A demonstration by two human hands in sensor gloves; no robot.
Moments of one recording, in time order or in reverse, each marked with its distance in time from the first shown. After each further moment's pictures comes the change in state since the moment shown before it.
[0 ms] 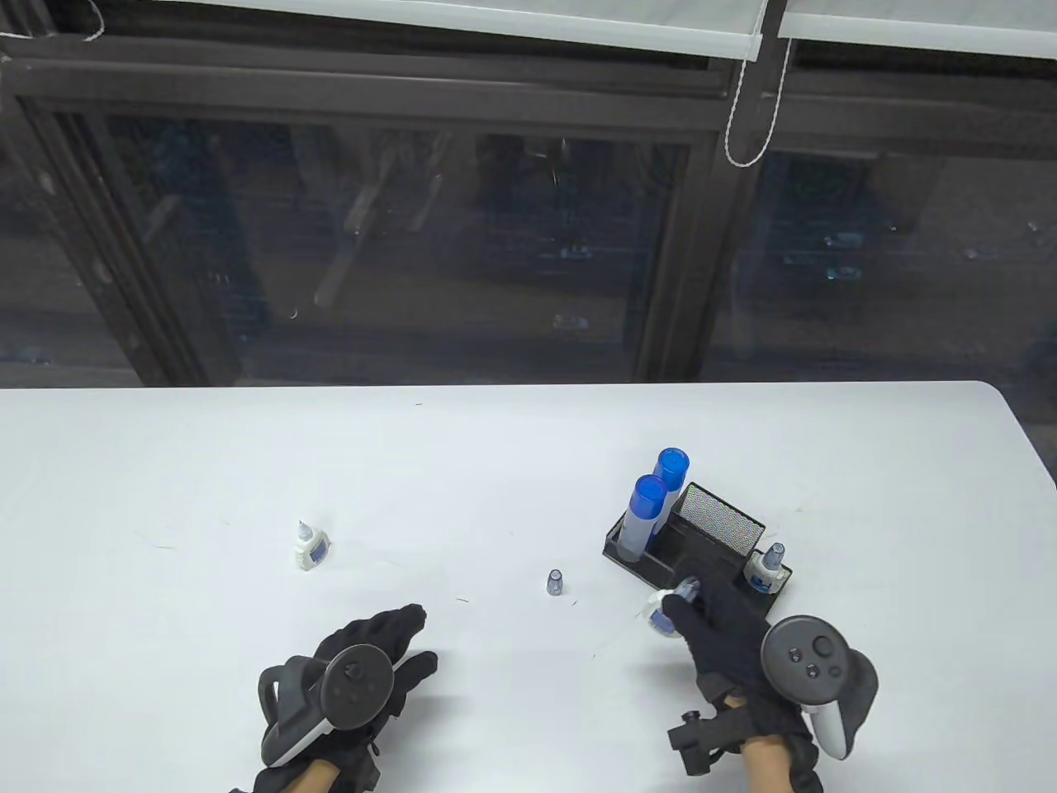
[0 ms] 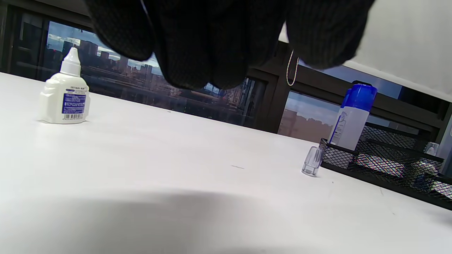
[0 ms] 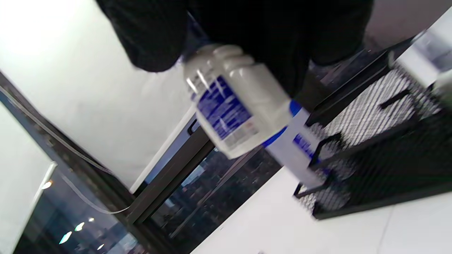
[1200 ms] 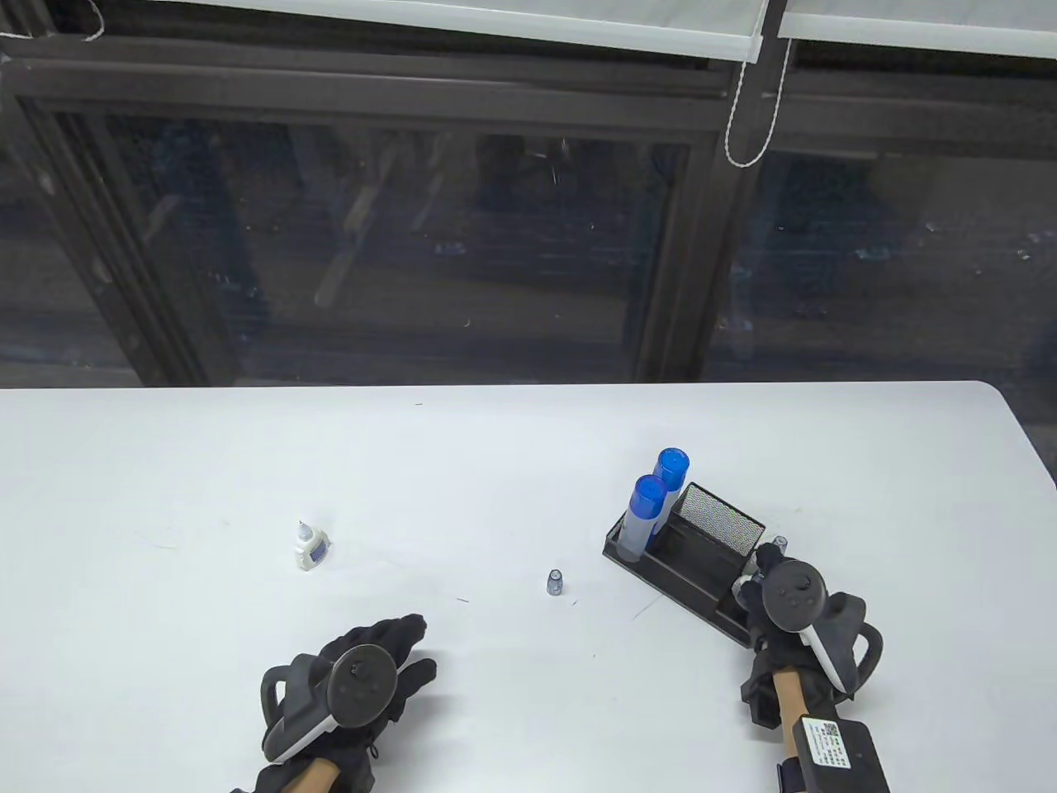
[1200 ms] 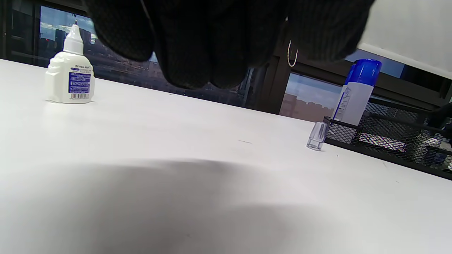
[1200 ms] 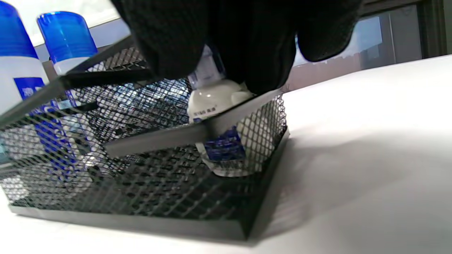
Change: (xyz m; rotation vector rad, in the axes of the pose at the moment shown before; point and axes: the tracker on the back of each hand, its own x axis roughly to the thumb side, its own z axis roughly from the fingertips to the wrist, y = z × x) left_hand -0.004 -0.011 -0.002 -0.070 -0.010 -0.035; right_hand -0.094 0.024 -0.053 0.010 0.243 0.541
